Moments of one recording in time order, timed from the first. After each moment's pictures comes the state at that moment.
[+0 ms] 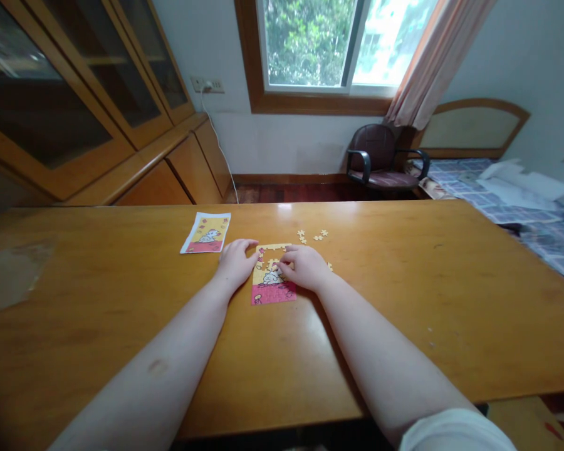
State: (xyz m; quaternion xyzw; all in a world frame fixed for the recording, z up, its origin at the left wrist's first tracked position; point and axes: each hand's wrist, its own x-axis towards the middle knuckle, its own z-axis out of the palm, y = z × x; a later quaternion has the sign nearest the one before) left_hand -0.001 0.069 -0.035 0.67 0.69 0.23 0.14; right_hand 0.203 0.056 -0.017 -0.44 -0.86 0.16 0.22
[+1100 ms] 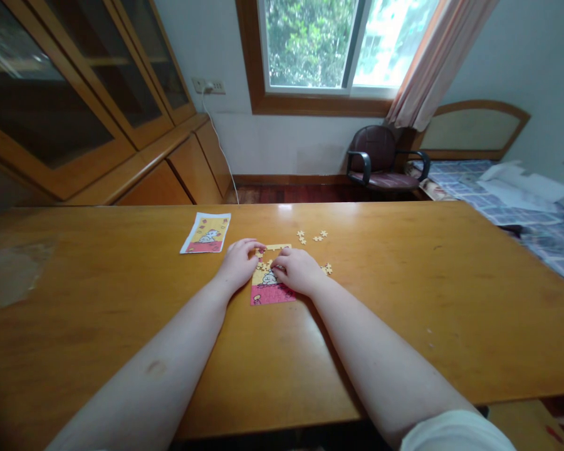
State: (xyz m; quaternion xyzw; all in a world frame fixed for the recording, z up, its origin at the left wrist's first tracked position) left_hand 0.003 0.068 -0.031 0.71 0.64 0.24 0.16; right_hand 0.194 0.057 -0.027 -0.39 -0.89 0.13 0.19
